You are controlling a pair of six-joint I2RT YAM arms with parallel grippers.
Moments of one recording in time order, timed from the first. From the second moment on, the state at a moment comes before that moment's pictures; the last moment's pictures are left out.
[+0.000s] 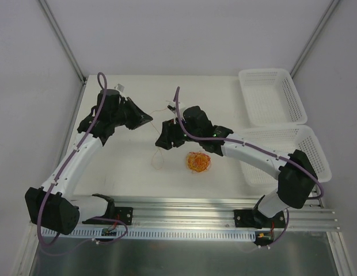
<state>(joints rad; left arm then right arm) -0.28 1.20 1.12 -0.52 0.30 -0.91 0.90 1.54 1.19 -0.12 -0.27 0.46</state>
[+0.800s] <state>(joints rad) -0.29 1.05 1.00 -0.47 0.26 -0.82 0.84 1.48 1.27 -0.37 -0.14 0.30</state>
